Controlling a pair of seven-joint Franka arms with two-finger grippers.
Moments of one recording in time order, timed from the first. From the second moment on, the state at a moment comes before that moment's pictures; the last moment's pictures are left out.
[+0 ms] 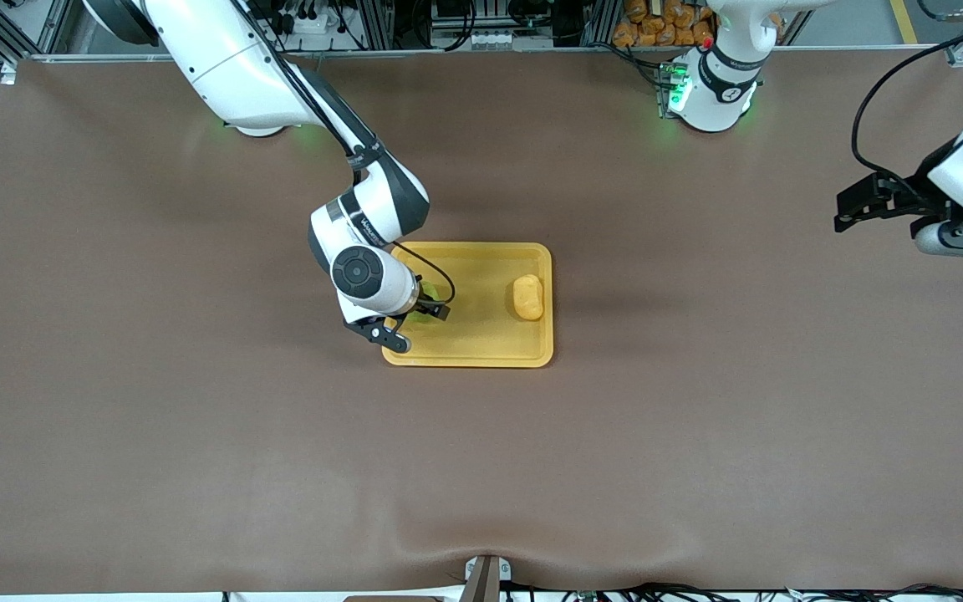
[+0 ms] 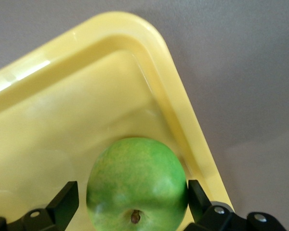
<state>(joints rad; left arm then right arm) 0.08 0.03 -0.17 -1.54 0.03 1.57 0.02 0.48 0.64 0.13 -1.69 0.15 2.20 0.96</state>
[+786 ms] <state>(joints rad) 0.08 0.03 -0.18 -1.53 0.03 1.57 0.02 0.41 0.62 0.11 -1.46 0.15 1.90 0.96</state>
